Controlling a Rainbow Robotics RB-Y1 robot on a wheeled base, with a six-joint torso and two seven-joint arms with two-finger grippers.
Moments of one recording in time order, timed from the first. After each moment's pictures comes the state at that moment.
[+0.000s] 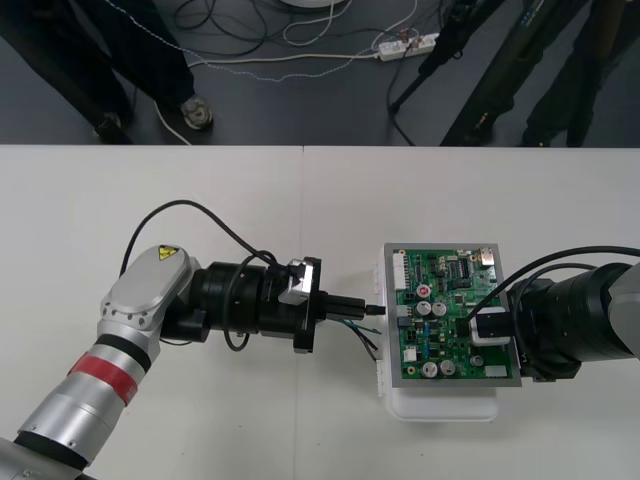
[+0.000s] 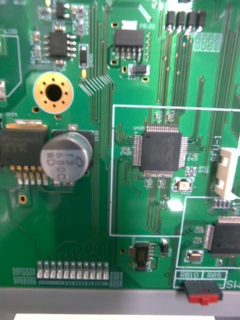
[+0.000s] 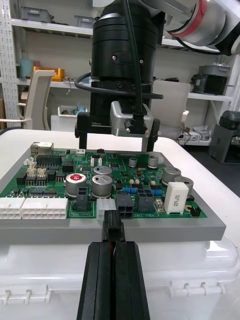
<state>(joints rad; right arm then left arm) -0.08 -0.79 0.23 -2.16 2.39 -1.53 -0.55 -0.41 0.23 -0.27 -1.11 -1.25 -1.39 -0.39</state>
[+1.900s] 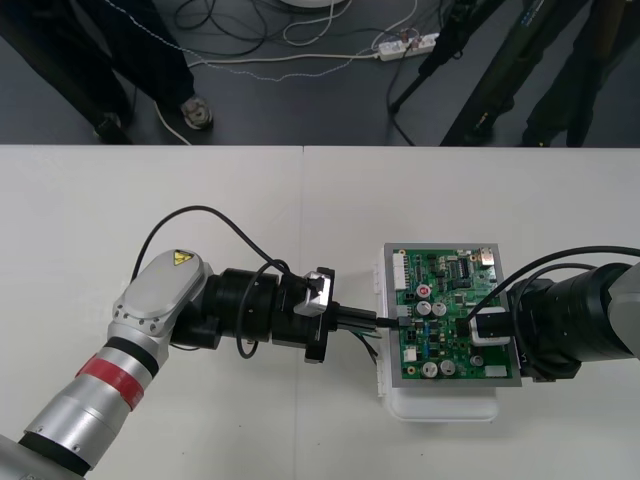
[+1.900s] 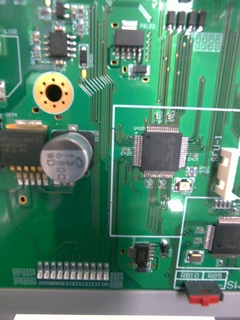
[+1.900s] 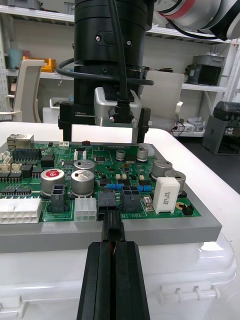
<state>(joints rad) -0.08 -0.79 0.23 -2.16 2.39 -1.53 -0.55 -0.41 0.23 -0.33 -1.12 -1.27 -1.34 -0.38</state>
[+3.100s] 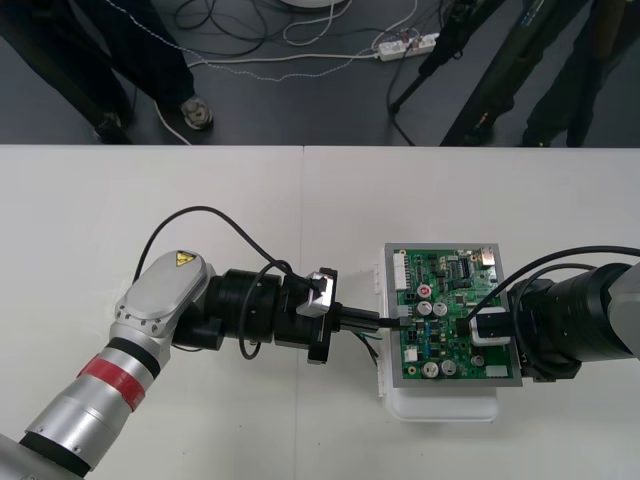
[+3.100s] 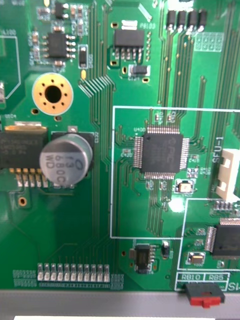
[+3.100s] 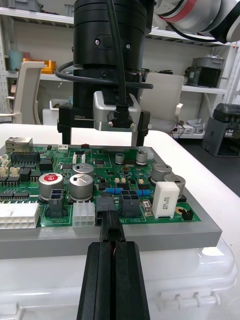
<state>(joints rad) -0.08 -0.79 0.23 -2.16 2.39 -1.53 -0.55 -0.41 0.23 -0.35 -1.13 -1.26 -1.33 -0.38</state>
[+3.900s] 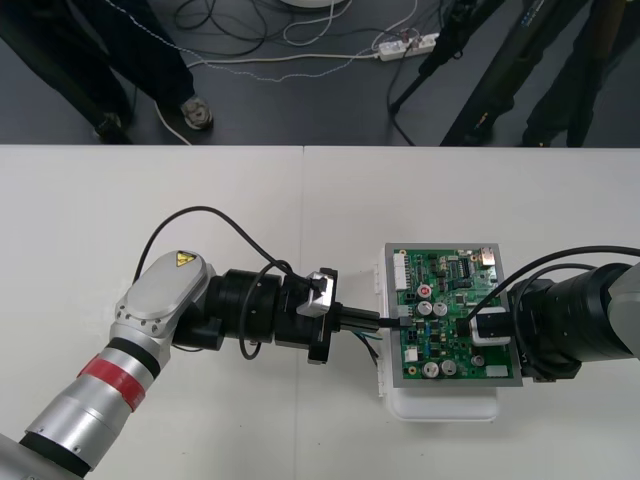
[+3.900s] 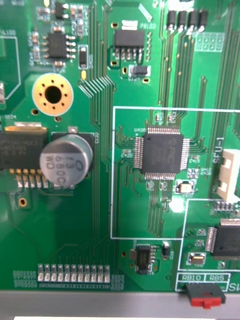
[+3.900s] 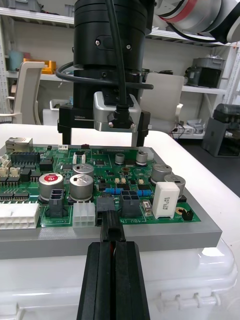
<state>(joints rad) -0.08 -0.79 0.23 -2.16 2.39 -1.53 -0.55 -0.41 0.23 -0.35 -1.13 -1.25 -1.33 -0.39</state>
